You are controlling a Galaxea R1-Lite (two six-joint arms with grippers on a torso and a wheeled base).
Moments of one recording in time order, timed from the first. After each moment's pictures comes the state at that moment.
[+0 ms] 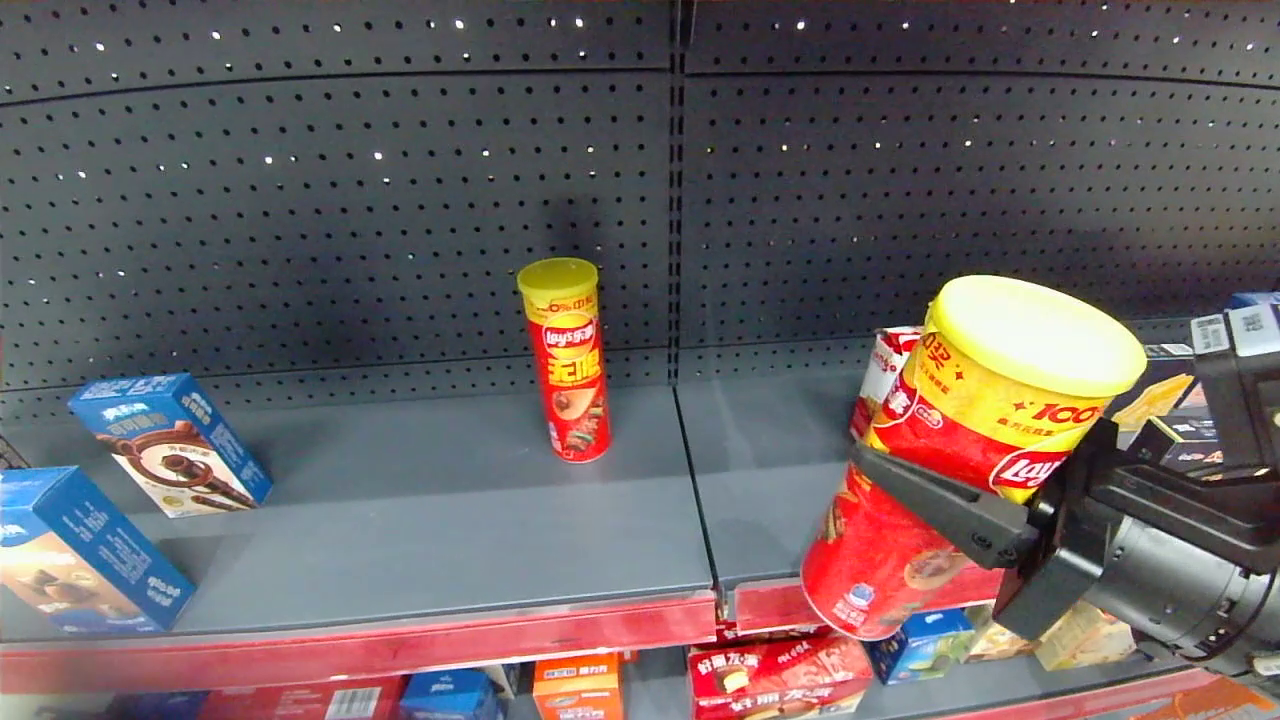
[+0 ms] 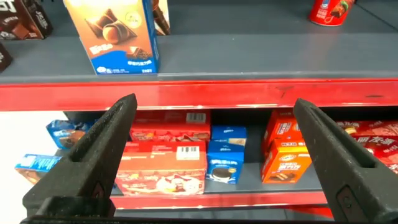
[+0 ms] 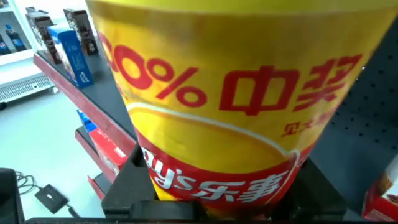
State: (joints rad) left arm 0.01 0.00 0.00 0.00 0.07 -0.02; right arm 0.74 1.35 -0.42 -1.09 0.13 -0.06
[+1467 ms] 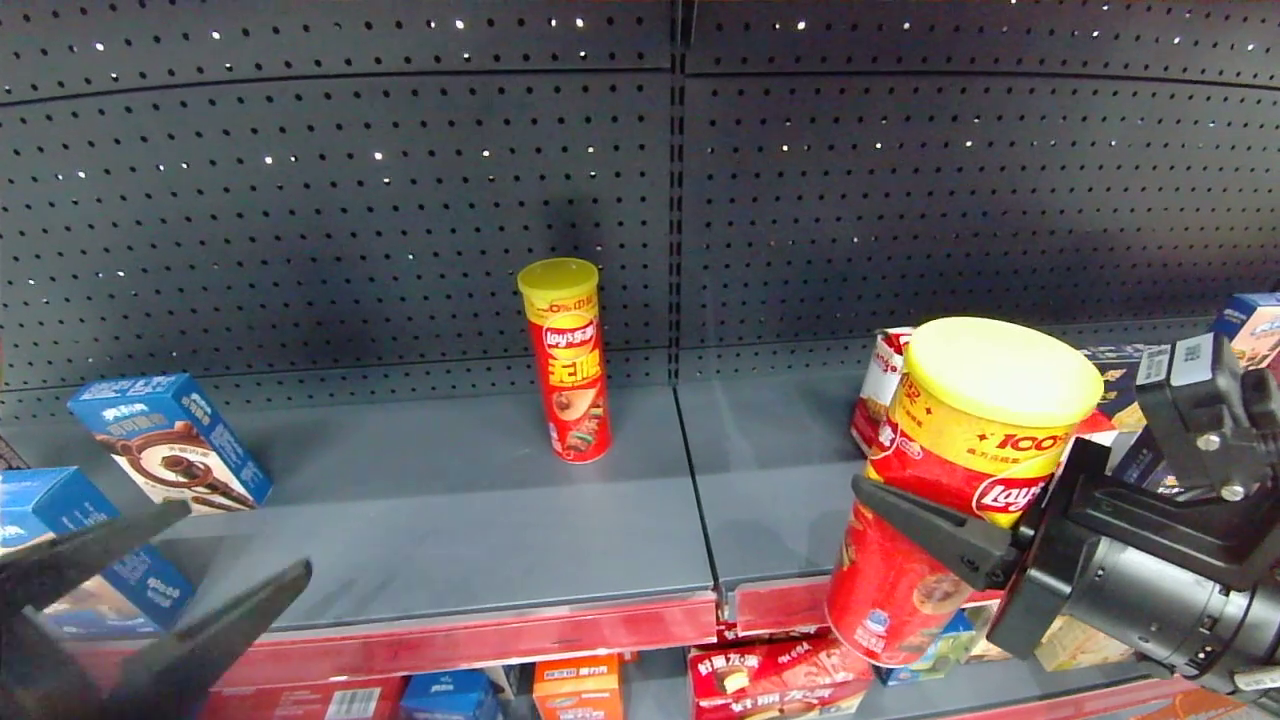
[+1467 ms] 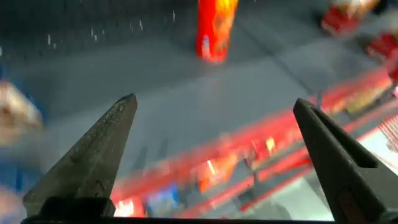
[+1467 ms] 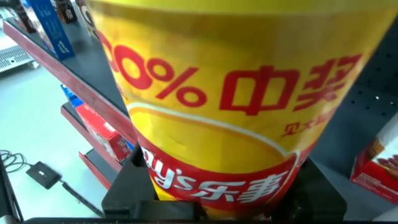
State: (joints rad) left arm -0.26 0.89 -0.36 -0.41 -0.11 -0.04; right arm 0.75 1.33 -0.43 -0.94 0.05 -0.09
